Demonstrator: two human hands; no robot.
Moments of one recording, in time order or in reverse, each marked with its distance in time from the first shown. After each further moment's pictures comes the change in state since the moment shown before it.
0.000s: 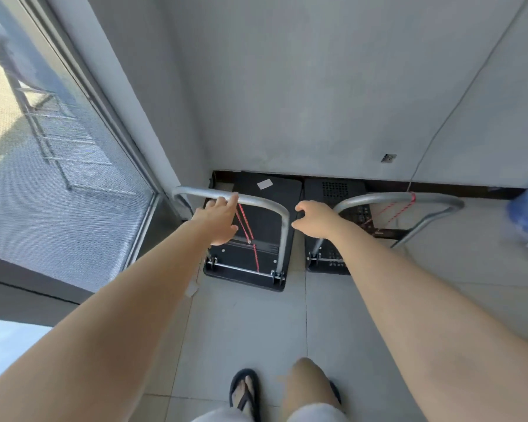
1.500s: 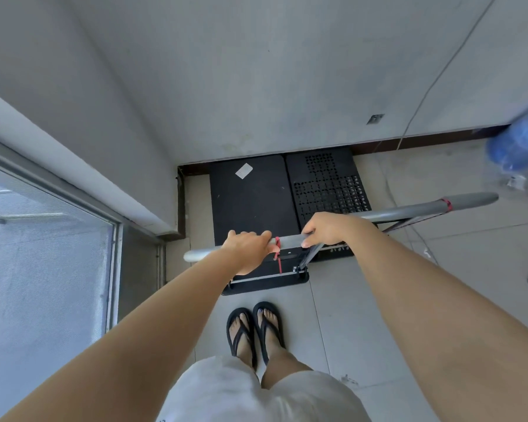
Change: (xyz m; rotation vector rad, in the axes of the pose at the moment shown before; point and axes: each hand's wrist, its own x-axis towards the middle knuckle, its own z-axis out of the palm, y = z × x) left_hand 0.192 0.004 0.010 0.090 -0.195 0.395; right_hand 0.173 0.019 -0.030 -0.060 -0.409 0.107
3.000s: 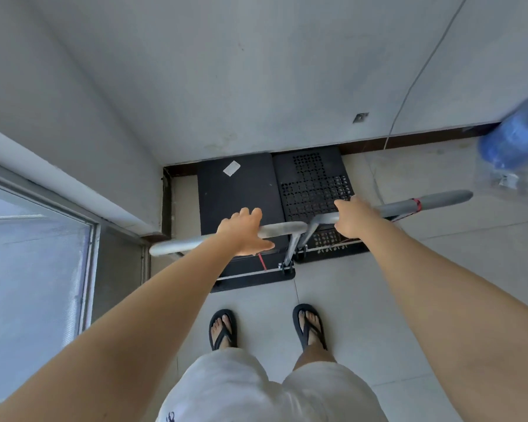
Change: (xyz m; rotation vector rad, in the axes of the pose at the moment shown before) left_hand 0.040 0.076 -0.028 -0.135 0.059 -0.148; right_hand -0.018 0.126 -0.010 -0.103 0.312 0.356
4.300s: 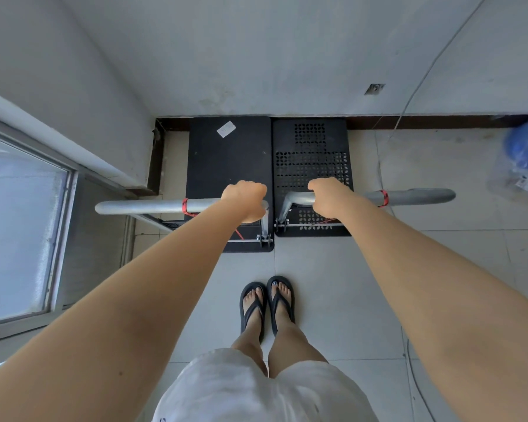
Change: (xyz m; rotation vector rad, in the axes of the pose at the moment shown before) left_hand 0.056 0.096 0.017 0.016 -0.020 -0.073; right_hand 0.039 0.050 -0.008 -0.005 -0.033 -0.305
